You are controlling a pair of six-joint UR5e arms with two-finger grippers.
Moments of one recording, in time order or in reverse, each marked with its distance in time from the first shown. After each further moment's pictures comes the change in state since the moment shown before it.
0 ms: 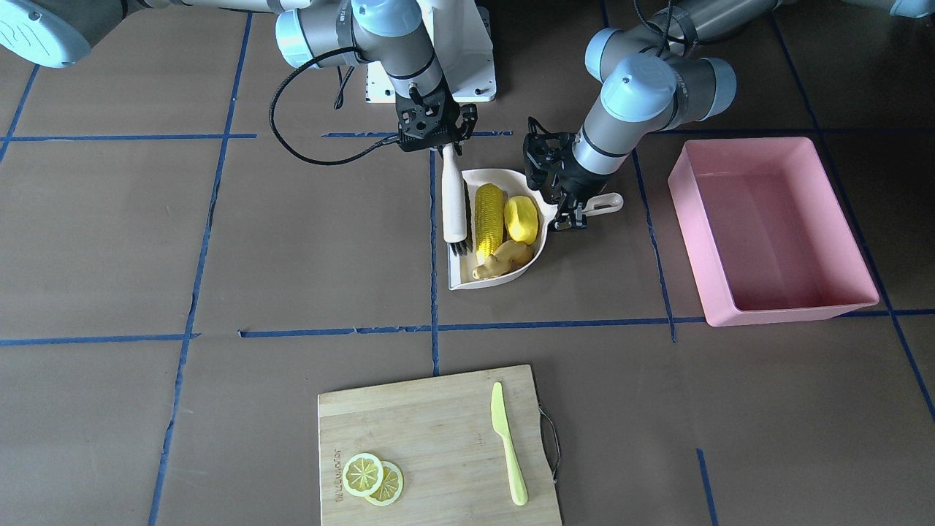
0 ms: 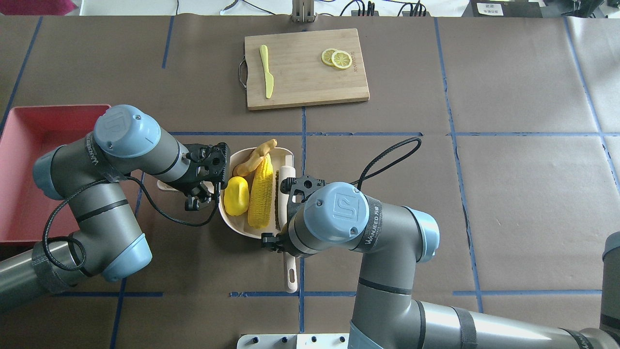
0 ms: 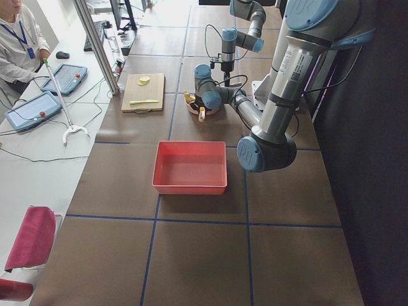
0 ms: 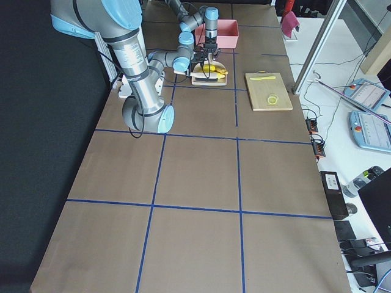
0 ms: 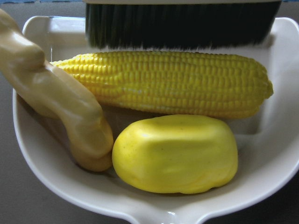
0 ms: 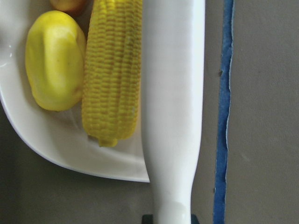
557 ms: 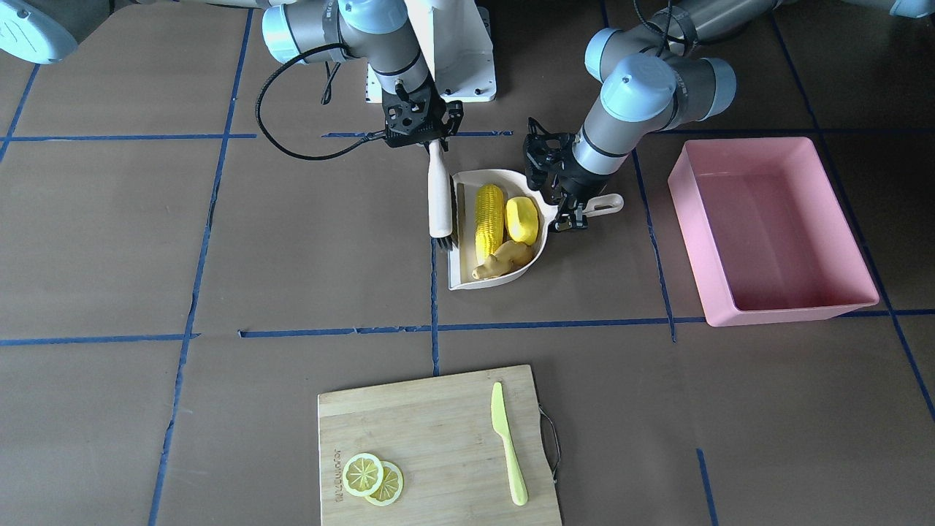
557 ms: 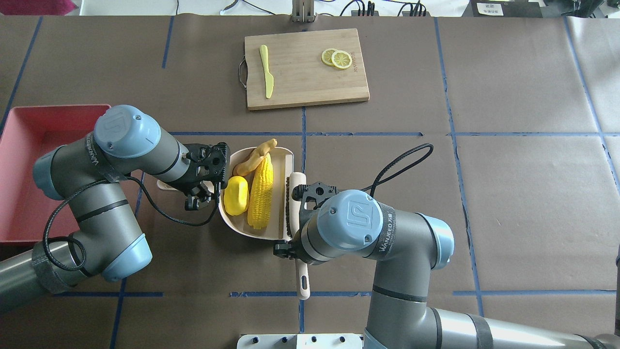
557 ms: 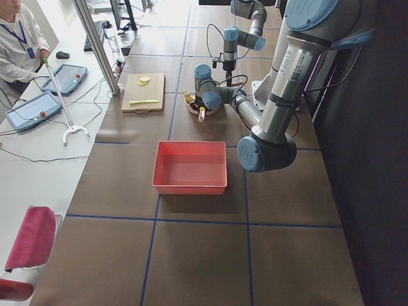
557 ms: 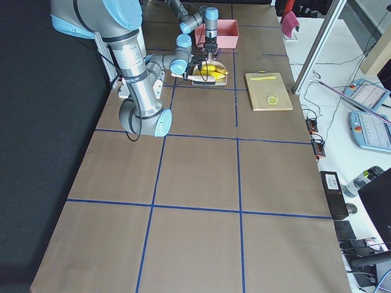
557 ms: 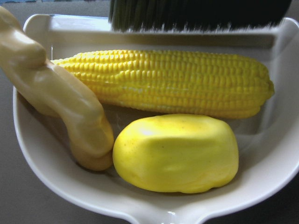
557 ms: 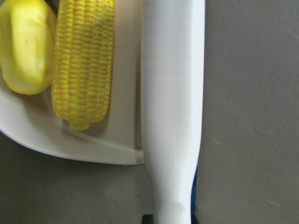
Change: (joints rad) left arm 0.000 0.000 0.000 0.000 0.005 0.000; right arm -0.008 -0.048 0.058 -0.046 0.001 -0.001
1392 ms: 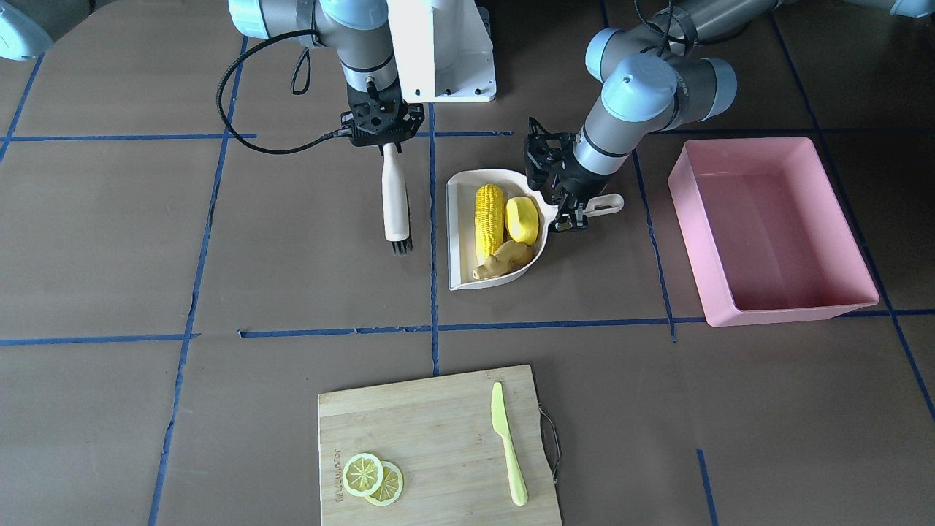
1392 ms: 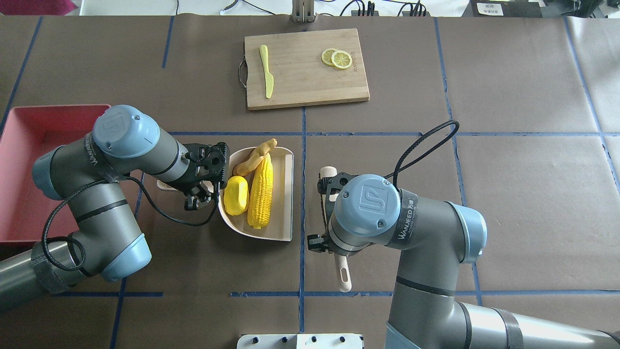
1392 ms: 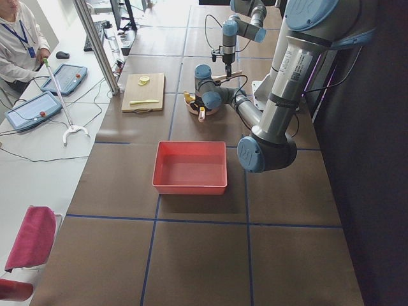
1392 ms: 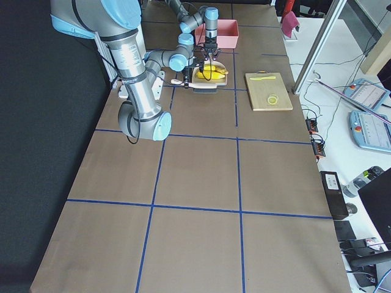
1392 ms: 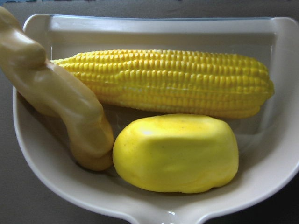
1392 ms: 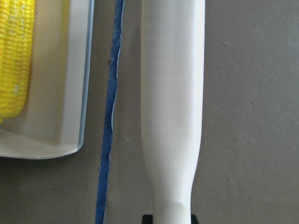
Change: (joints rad) left arm -0.001 0.002 -0.001 -0.009 -0.003 -0.002; right arm 0.045 -0.047 0.101 -0.266 0.003 -0.156
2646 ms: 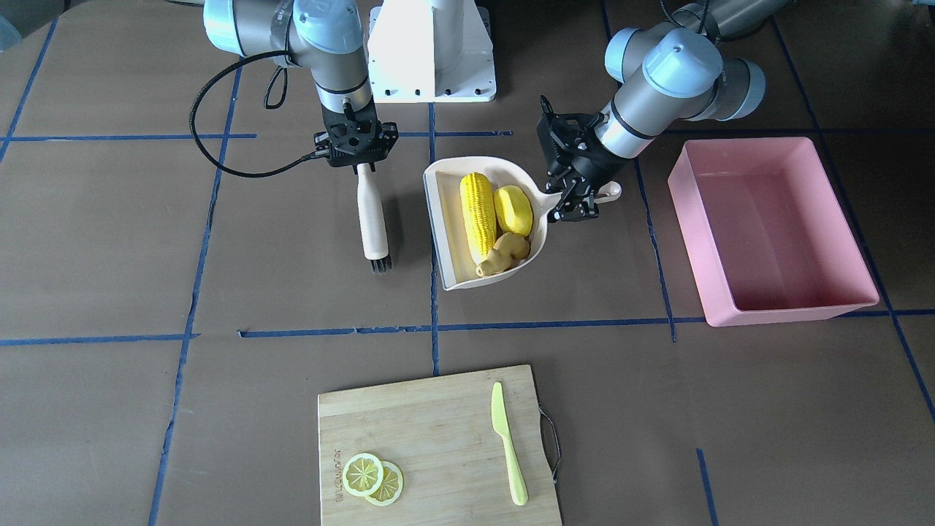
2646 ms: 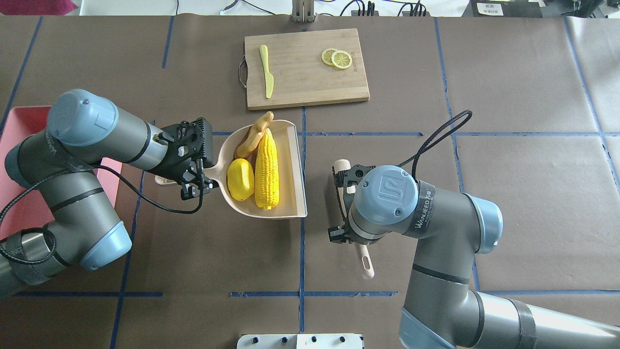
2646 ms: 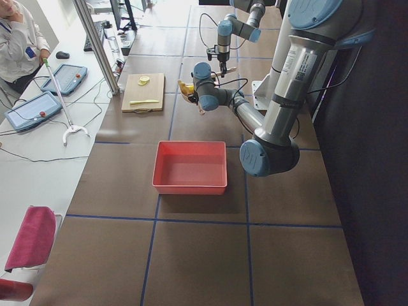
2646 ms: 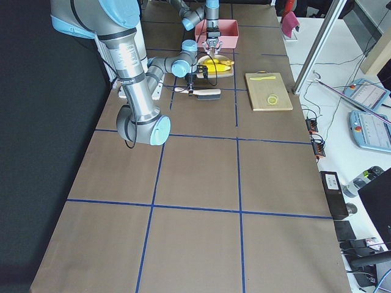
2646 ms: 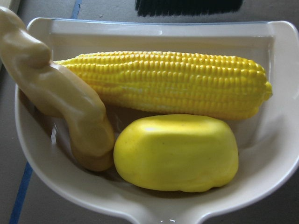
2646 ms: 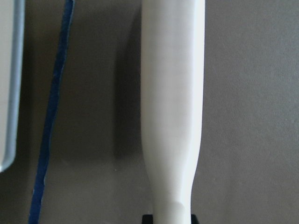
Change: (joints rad) left arm -0.073 0.059 -0.039 -0.237 -0.110 -0.211; right arm 0.034 -0.054 -0.005 0.008 -0.005 -0.104
